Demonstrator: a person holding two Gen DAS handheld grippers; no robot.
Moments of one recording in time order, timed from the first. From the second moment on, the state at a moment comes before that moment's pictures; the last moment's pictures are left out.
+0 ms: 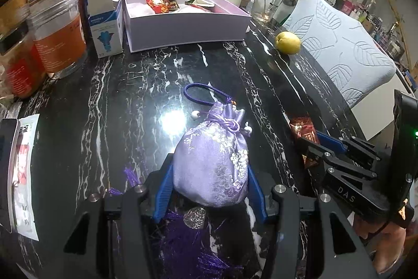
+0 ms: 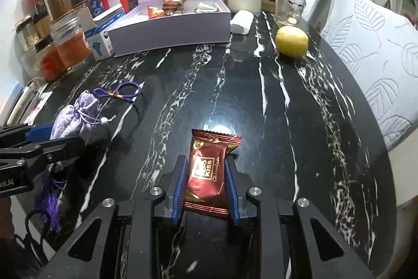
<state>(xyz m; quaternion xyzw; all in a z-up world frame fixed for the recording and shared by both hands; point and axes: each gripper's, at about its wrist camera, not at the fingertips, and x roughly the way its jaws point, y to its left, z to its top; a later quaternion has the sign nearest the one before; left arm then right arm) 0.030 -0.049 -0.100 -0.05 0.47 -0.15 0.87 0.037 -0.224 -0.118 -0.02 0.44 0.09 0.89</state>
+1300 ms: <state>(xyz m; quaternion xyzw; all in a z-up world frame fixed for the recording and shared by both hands) 0.003 -0.038 -0.042 -0.03 0.43 -0.11 0.89 0.002 -0.203 -0.066 0.02 0.41 0.18 0.90</state>
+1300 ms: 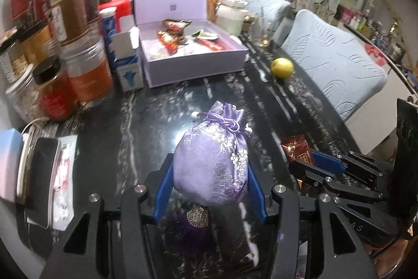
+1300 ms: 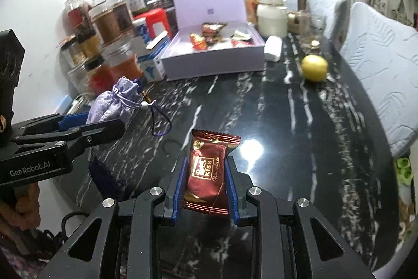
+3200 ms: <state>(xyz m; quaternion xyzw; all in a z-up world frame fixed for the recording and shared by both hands) 0.166 -0.007 0.053 -0.04 0.30 -0.09 0.95 0.164 -0.169 0.040 -0.02 0.28 0.26 0.92</state>
